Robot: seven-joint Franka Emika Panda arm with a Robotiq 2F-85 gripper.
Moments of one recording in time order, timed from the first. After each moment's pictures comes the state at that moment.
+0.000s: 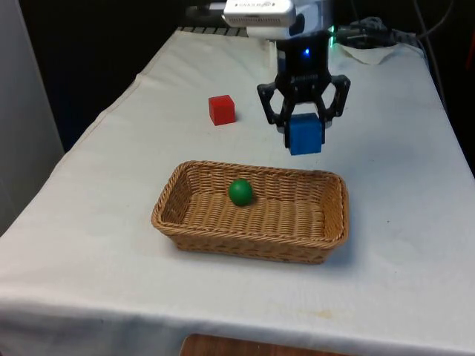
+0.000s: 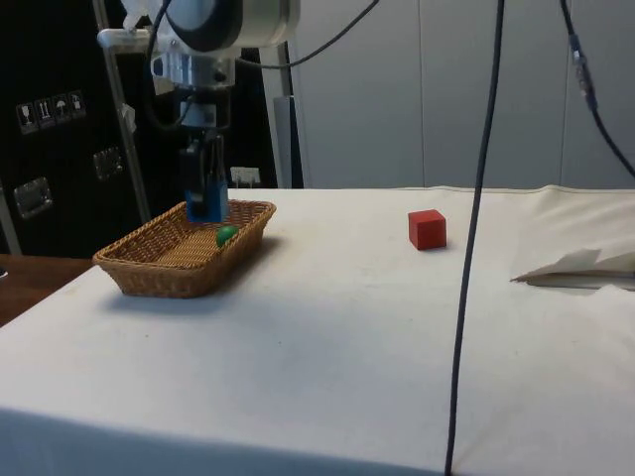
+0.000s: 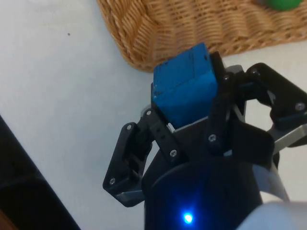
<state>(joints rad) 0.35 0.48 -0.37 -1.86 0.36 2.43 -0.48</state>
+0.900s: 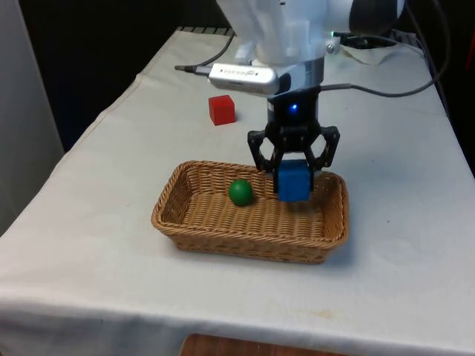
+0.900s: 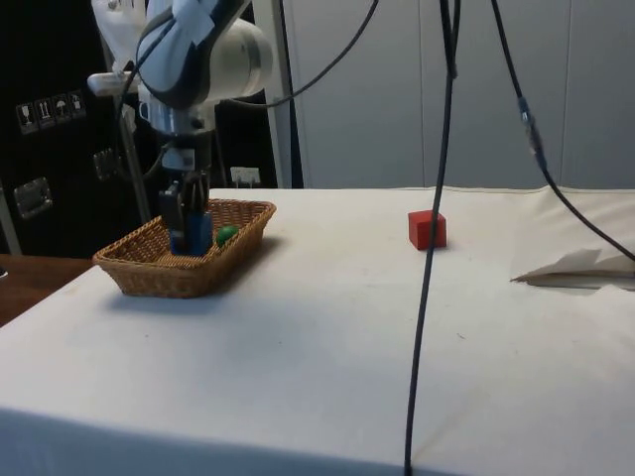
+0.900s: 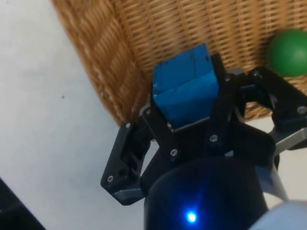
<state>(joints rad) 0.32 0.72 -0.38 -1.65 0.44 2.43 -0.44</state>
